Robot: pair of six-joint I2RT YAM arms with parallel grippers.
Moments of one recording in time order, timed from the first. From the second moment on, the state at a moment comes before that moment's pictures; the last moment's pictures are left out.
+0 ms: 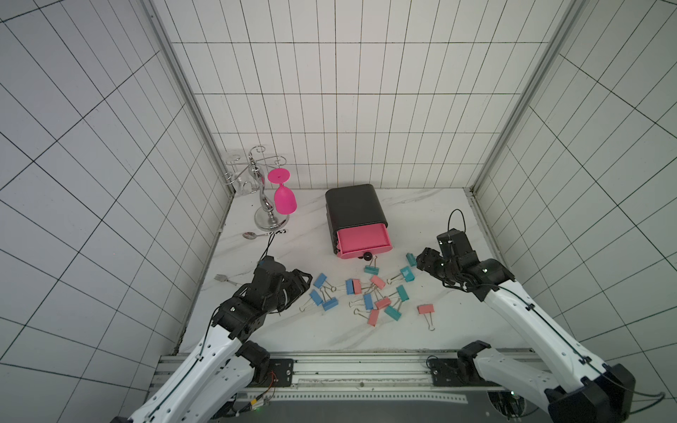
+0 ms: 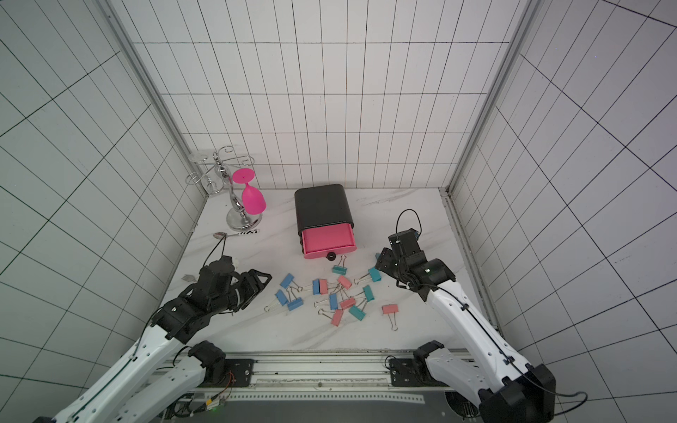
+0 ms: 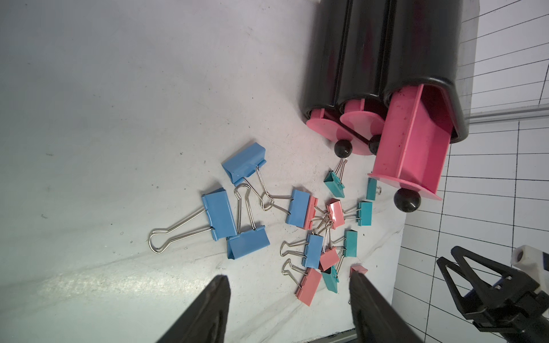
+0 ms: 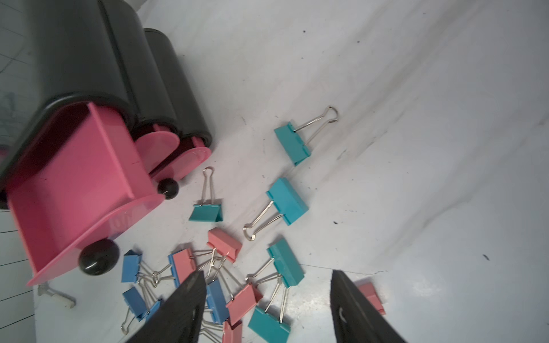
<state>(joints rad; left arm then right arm) -0.49 0.68 0.63 -0.68 0.12 -1.12 0.49 1.04 0.91 -0.80 0.09 0.77</state>
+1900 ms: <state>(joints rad) -0.27 0.71 0.56 -0.62 0.28 -1.11 0.35 1.83 1.28 -0.80 0.02 1.39</state>
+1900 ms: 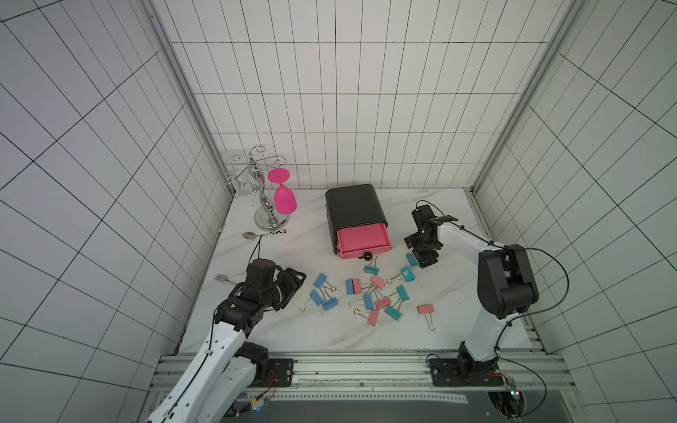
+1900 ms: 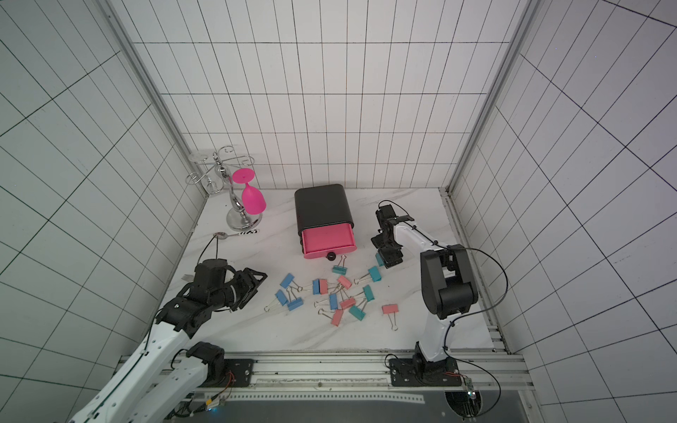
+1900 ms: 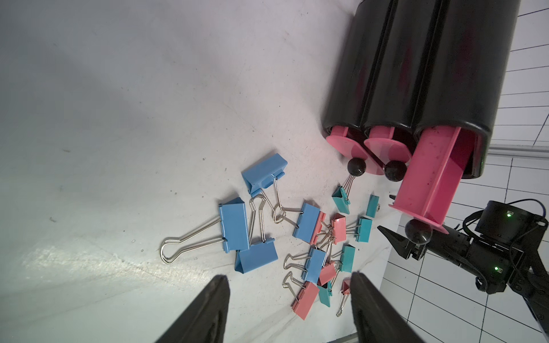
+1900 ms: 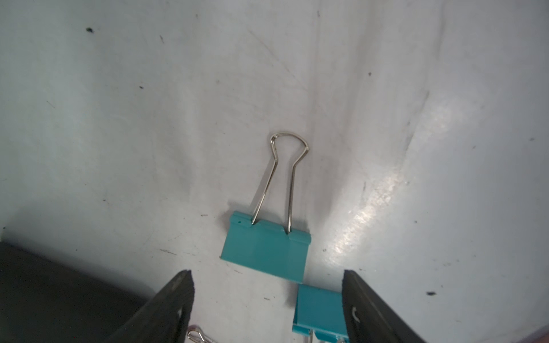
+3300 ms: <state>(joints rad) -0.23 0.73 0.54 -0.60 0.32 -1.09 0.35 1.91 1.27 -0.72 -0.03 1.49</state>
